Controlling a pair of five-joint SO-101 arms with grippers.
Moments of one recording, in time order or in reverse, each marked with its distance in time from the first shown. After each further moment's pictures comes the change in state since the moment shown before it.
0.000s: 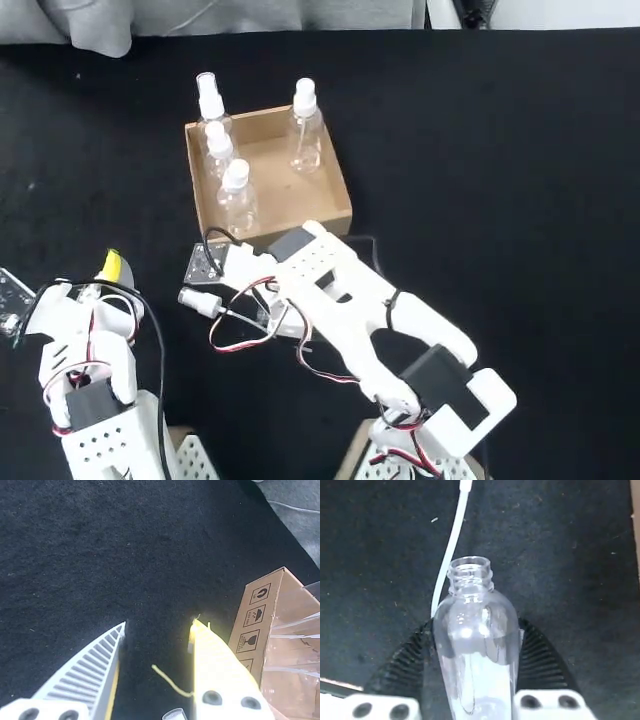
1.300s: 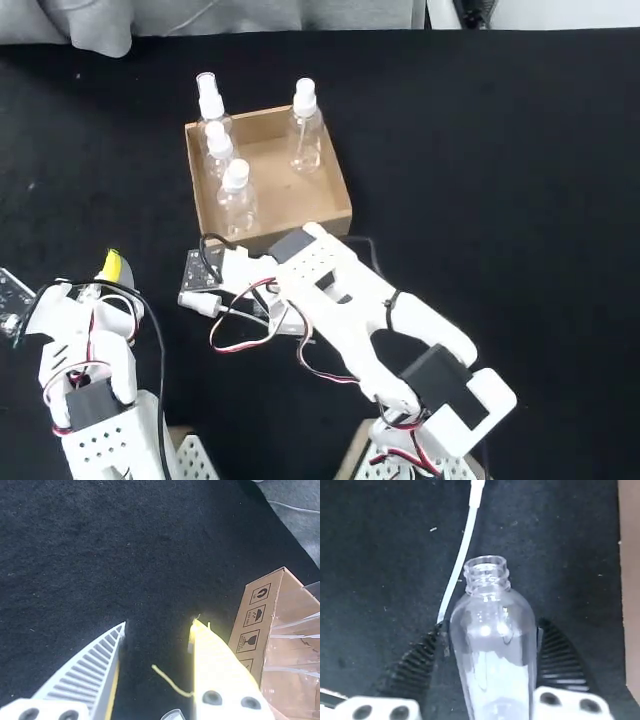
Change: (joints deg) left arm 0.0 0.0 0.0 0.0 0.0; right arm 0.0 1.8 0.7 -4.0 7.7
